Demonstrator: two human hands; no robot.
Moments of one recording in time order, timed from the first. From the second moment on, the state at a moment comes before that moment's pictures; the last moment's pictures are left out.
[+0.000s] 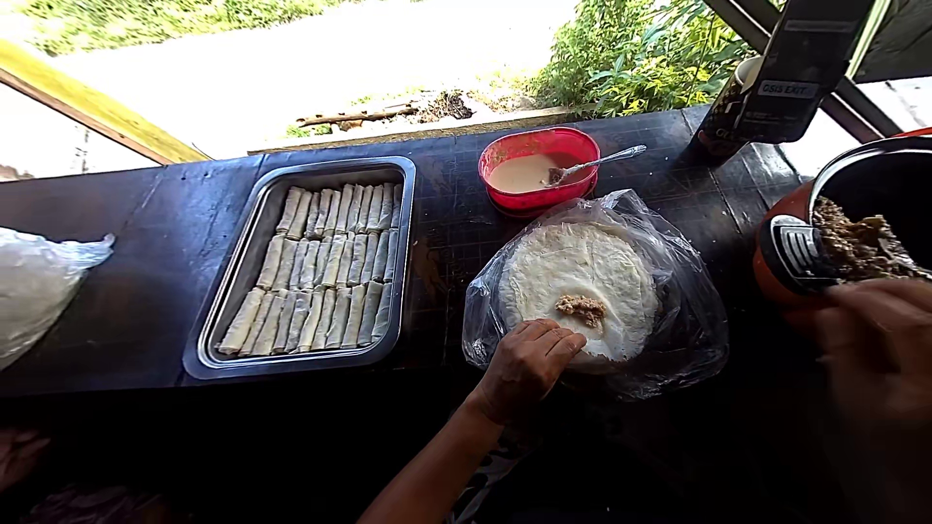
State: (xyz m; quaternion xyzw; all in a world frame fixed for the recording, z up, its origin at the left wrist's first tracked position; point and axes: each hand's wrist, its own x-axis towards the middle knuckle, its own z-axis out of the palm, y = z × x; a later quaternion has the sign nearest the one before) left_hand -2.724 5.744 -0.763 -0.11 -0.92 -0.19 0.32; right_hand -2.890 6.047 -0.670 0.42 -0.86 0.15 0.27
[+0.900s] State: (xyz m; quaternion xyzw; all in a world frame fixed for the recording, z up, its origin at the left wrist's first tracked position) left_hand -2.798 5.691 -0.755 -0.09 -0.96 -0.19 0.19; right_hand -2.897 5.890 -0.752 0.46 -0.84 0.27 0.07
